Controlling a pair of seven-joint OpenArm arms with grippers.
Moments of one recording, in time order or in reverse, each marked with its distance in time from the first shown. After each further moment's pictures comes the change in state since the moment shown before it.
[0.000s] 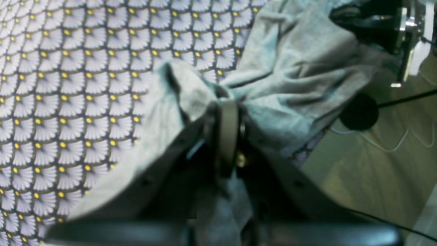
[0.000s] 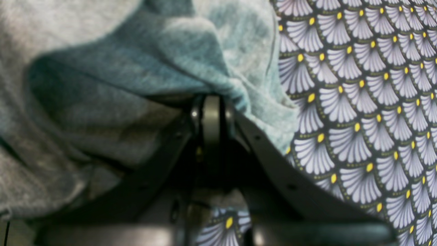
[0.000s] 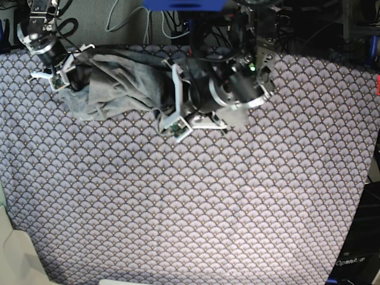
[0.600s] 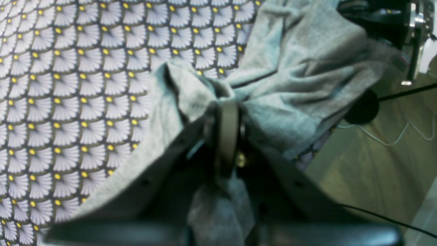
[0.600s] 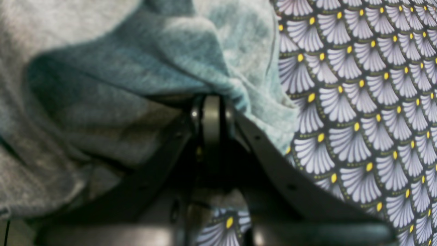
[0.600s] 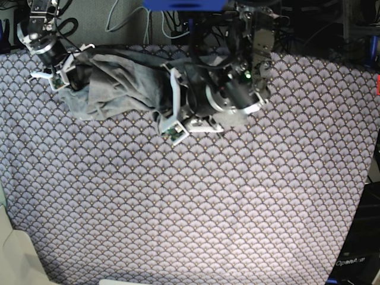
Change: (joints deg) left arm -2.2 -0.1 0.2 -3.8 -0.1 0.0 -0.1; right arm -0.1 0.0 0.0 0.0 0.0 0.0 0.0
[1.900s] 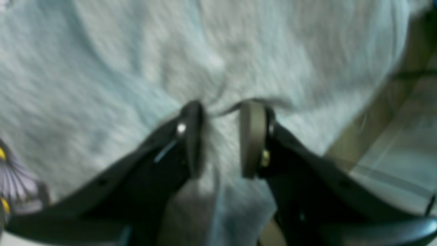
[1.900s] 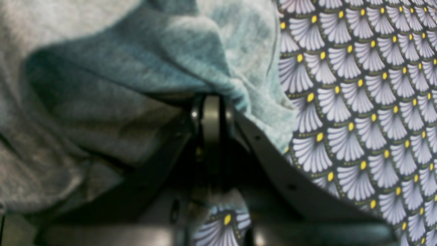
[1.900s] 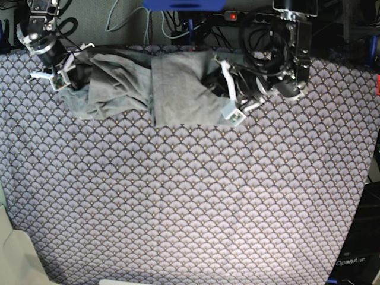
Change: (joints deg) left arm 2.7 -13.9 -12.4 -19.1 -17.7 0.0 -7.1; right arm -0.2 -0.3 0.5 1.9 -1.1 0.3 -1.4
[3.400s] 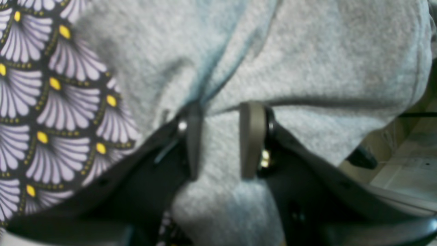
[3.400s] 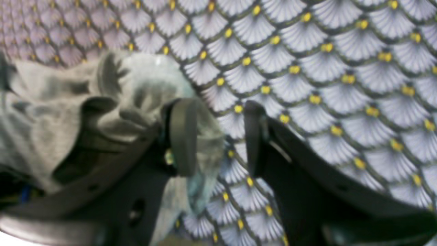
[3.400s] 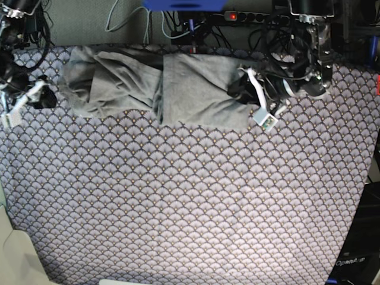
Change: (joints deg) left arm 0.3 -4.3 -8.6 -2.7 -2.7 -1.1 -3.6; right arm 13.0 10.1 12.4 0.4 60.7 0.1 -63.3
